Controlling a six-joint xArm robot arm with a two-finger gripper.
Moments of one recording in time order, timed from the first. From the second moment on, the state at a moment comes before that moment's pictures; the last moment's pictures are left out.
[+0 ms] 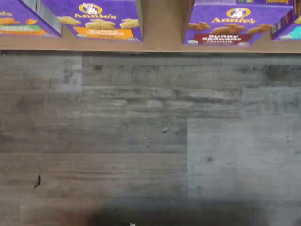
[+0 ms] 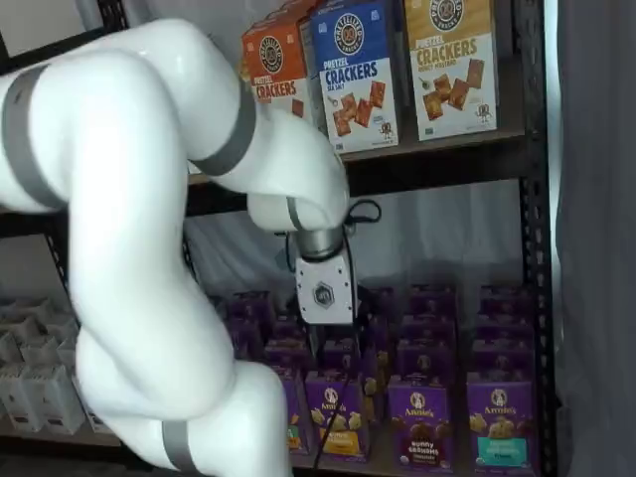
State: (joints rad) arm -0.07 -0.42 -0.40 0.02 0.79 -0.07
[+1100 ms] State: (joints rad) arm -0.04 0.31 -0.62 0.09 0.22 -0.13
